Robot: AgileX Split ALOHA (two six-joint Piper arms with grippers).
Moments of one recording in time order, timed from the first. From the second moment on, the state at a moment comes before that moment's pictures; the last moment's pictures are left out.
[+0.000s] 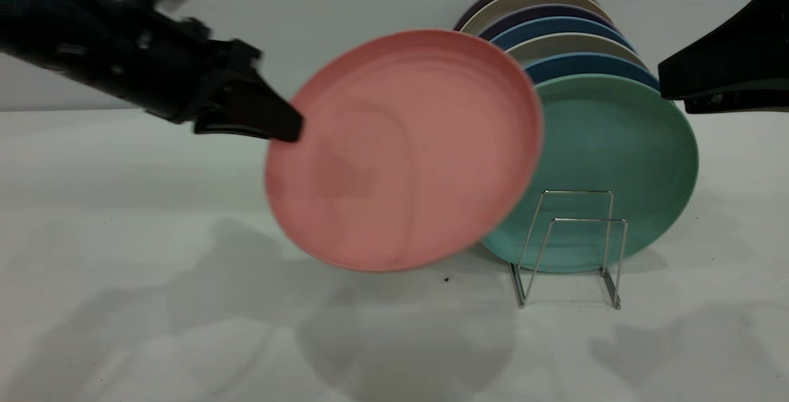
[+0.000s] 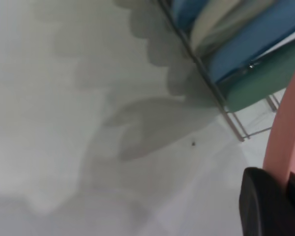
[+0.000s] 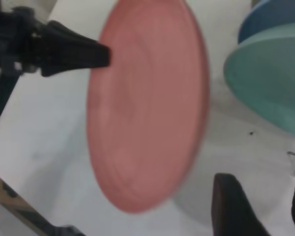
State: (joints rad) left arm -0.18 1.91 -0.98 -1.41 0.52 1.39; right arm -0.05 1.42 -0.58 1.48 0.77 -1.41
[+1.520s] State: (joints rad) left arm -0.30 1.91 -0.98 -1.52 0.53 1.40; right arm 0.11 1.66 -0.59 1.68 0.75 -1.59
